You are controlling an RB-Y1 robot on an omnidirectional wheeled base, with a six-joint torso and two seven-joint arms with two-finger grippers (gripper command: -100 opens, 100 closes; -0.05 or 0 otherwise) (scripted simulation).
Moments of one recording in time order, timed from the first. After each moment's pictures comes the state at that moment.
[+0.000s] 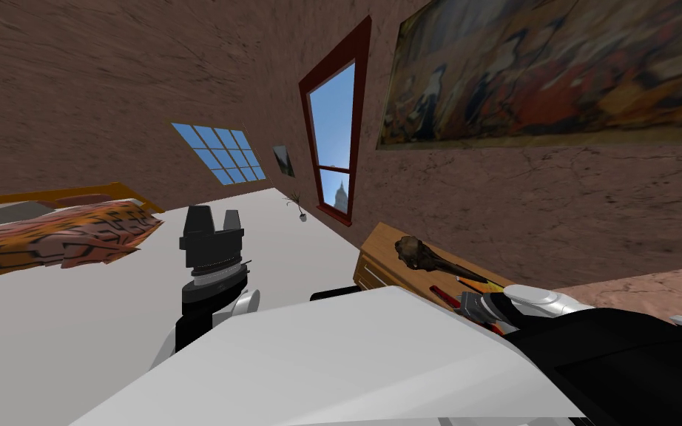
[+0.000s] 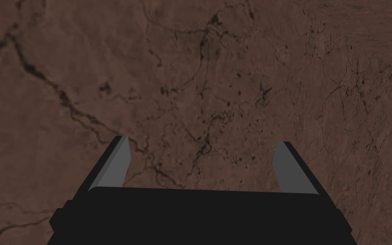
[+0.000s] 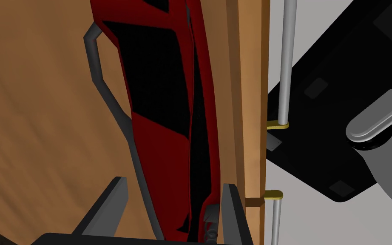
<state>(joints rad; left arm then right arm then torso) 0.53 0.04 0.06 -2.37 -0.11 -0.63 -0.12 0.38 -1.39 0.72 -1.00 0.68 -0.55 0.18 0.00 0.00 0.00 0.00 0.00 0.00</state>
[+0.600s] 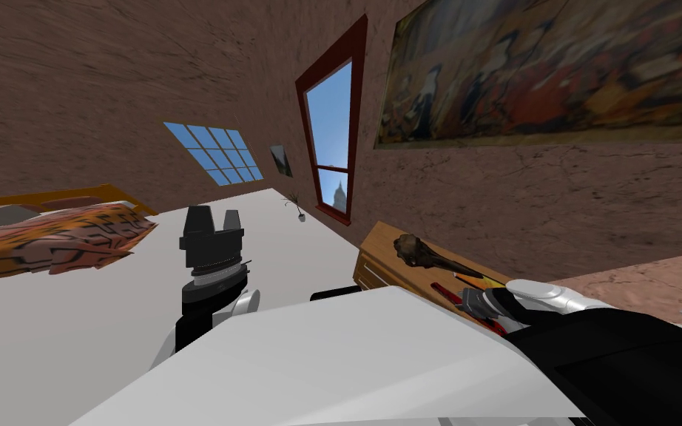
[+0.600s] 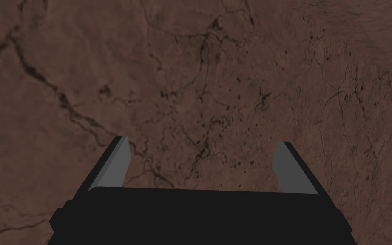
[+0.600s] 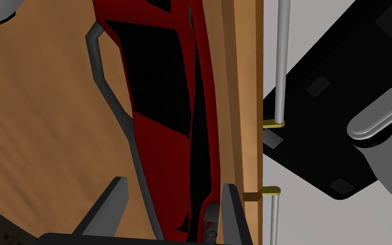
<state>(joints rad) 0.53 0.04 0.06 -2.37 -0.11 -0.63 -0.12 0.38 -1.43 0.71 -1.01 0.67 -0.57 0.16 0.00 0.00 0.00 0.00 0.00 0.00</state>
